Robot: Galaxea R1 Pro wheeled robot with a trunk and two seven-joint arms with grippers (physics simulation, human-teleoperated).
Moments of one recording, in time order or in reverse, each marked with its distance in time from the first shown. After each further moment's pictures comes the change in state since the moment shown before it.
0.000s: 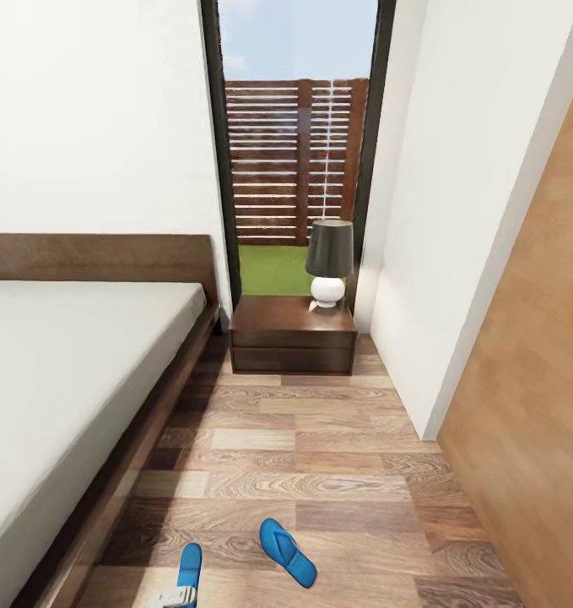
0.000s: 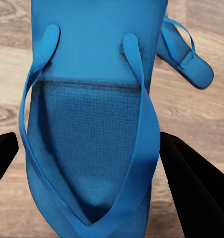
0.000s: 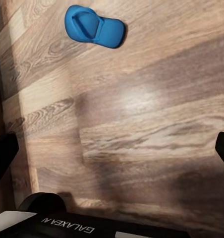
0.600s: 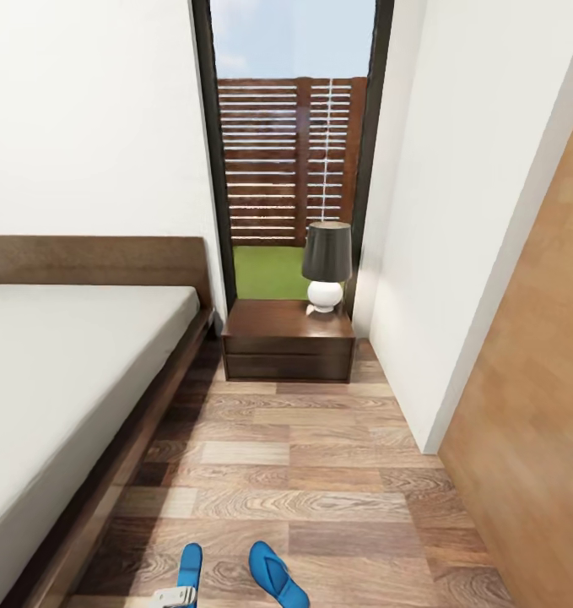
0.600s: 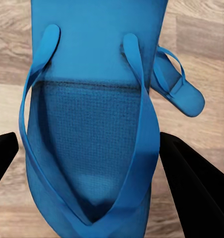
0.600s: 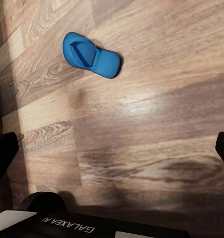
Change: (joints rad) left arm 0.000 0.000 -0.001 0.000 -0.001 0.000 0.000; right arm 0.000 0.000 0.000 0.002 0.000 0.000 0.001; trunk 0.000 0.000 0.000
